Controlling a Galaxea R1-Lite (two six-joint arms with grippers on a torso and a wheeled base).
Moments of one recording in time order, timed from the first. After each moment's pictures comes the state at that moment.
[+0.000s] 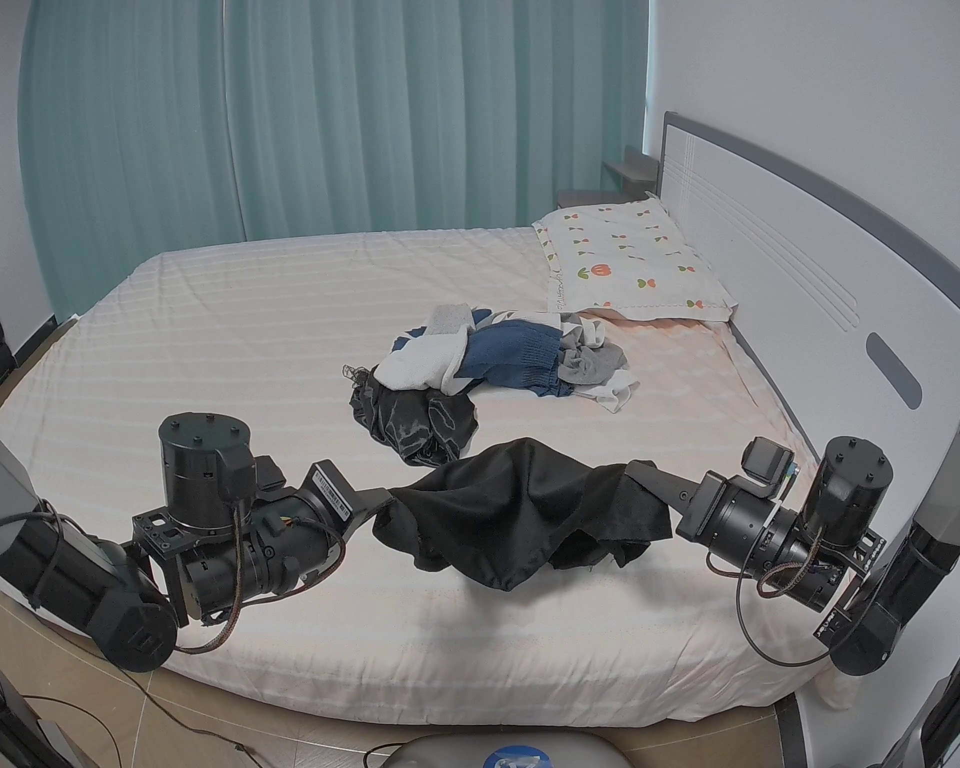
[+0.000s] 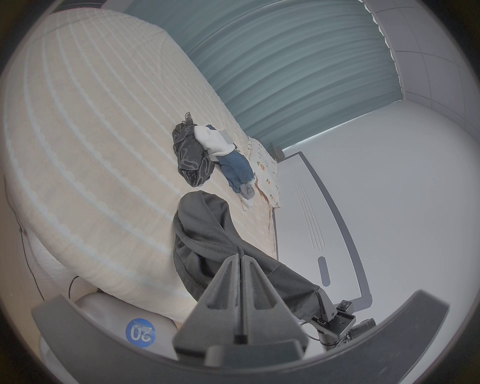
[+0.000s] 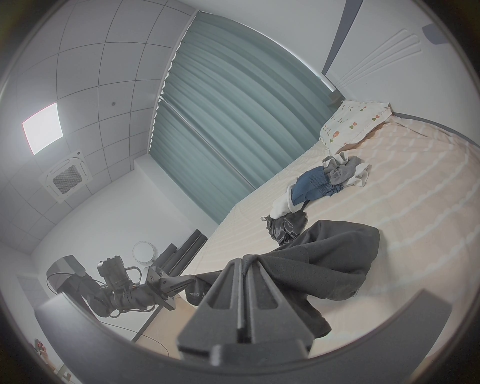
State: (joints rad) left arm -0.50 1.75 -0.53 -0.89 -0.08 -1.08; right arm 0.51 1.91 -0.35 -1.55 0.19 0.70
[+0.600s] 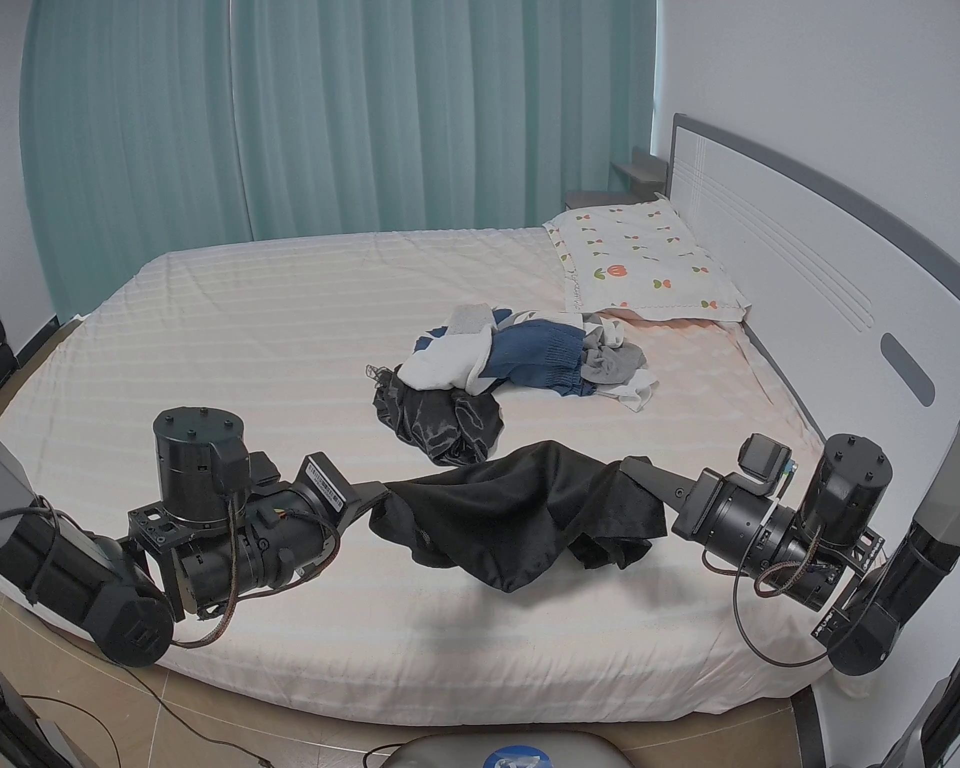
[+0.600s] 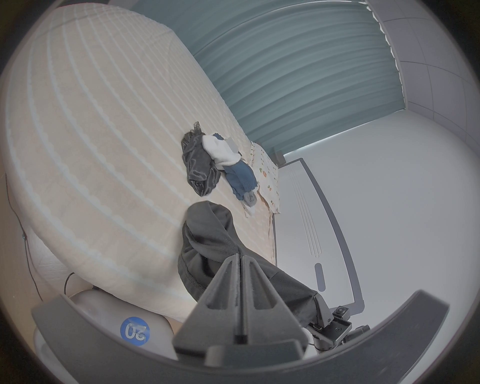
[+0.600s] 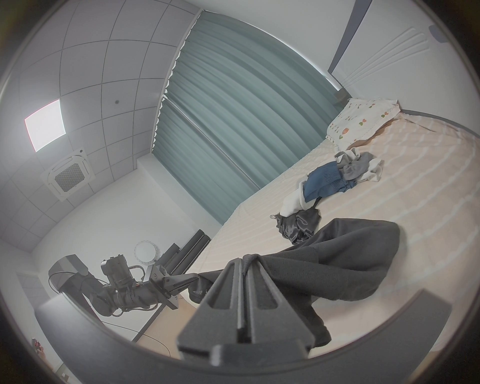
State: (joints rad) left arm -0.48 1.75 -0.53 -0.89 -0.08 -1.12; right arm 0.52 1.91 -0.37 -1.55 0.18 0.70
